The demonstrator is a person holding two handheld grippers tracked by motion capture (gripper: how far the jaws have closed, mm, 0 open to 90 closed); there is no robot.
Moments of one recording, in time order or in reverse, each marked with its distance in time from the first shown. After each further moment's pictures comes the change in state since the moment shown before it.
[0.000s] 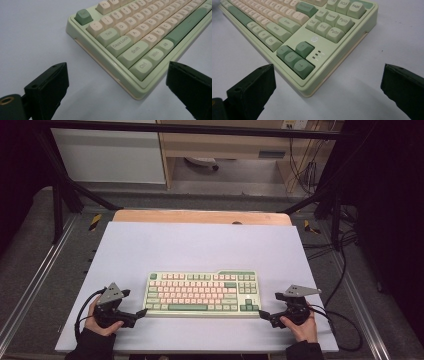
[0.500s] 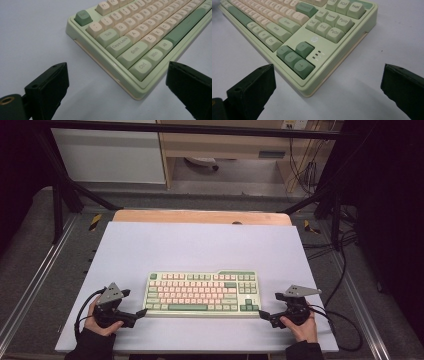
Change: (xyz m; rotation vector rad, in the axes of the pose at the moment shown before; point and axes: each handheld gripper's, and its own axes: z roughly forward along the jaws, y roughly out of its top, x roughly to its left) left arm 0.000 0.000 -0.001 -0.002 -0.003 0.005; right arm 0.001 0.000 0.000 -0.003 -0.001 0.000
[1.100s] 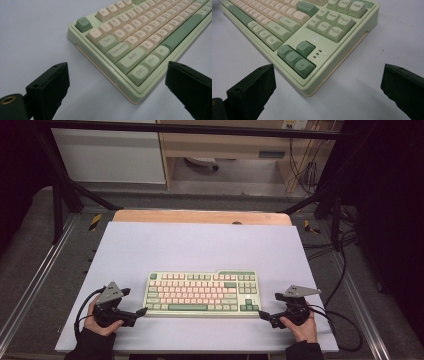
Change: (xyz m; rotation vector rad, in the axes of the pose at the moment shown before) left arm -0.002 0.006 -0.004 -0.013 0.007 0.001; right arm 0.000 0.000 0.001 0.004 0.001 0.000
